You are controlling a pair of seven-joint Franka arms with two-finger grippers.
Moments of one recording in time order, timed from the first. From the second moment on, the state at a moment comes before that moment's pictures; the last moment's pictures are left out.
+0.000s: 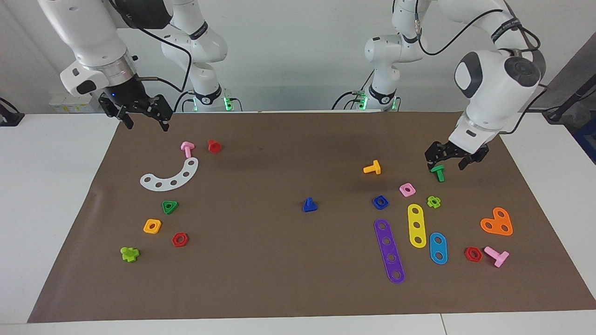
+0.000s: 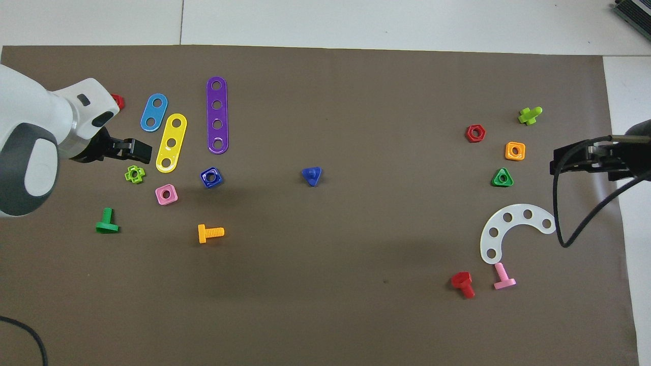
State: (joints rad) left arm 0.02 0.08 -0.05 -1.71 0.00 1.78 0.04; right arm -0.03 -0.01 0.04 -1.59 0.01 1.56 0.13
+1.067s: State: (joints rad) left arm 0.05 0.03 -0.05 -1.53 0.00 1.57 0.04; right arm -0.03 -0.01 0.04 -1.59 0.01 1.56 0.13
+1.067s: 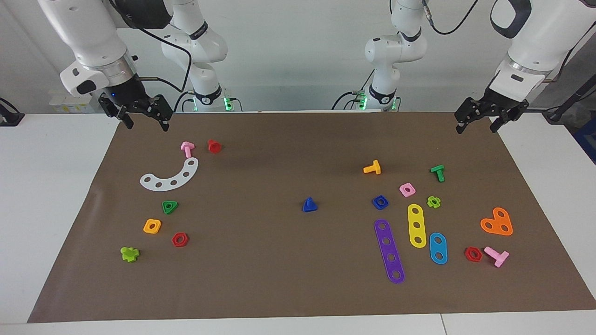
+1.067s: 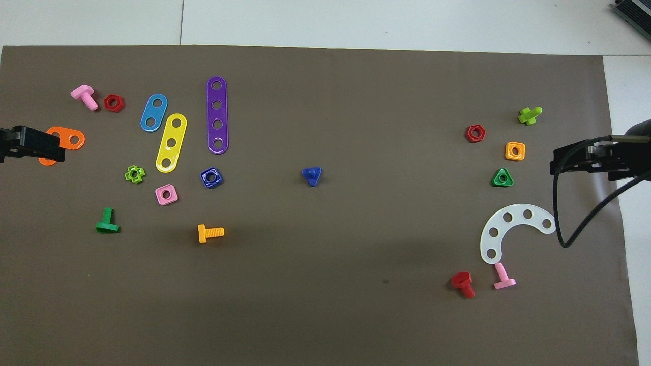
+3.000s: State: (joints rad) left arm 0.05 0.01 -0.05 -1.54 0.00 1.56 0.06; right arm 0.53 0.54 0.05 -1.51 -0.04 2.22 0.69
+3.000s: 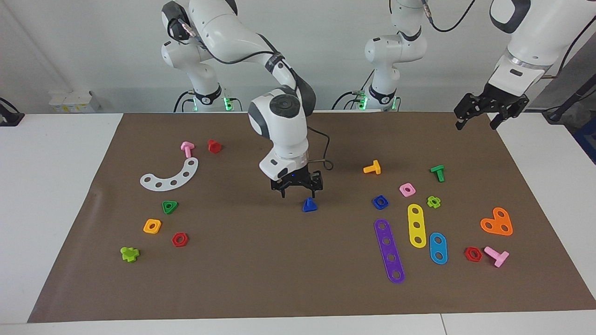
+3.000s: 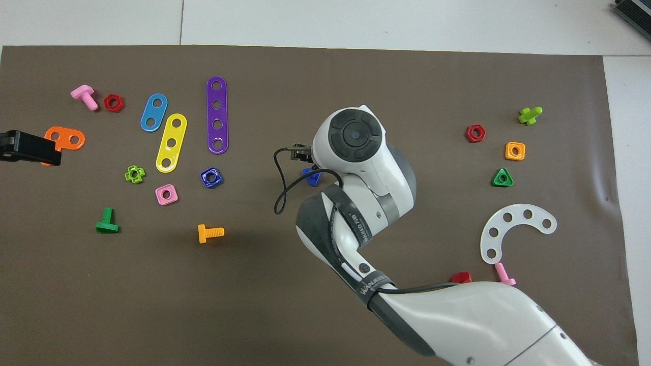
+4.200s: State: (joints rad) left arm 0.05 -0.02 -0.05 -1.59 0.00 1.57 0.06; right arm 0.56 0.61 0.05 -1.54 -0.09 2.30 0.68
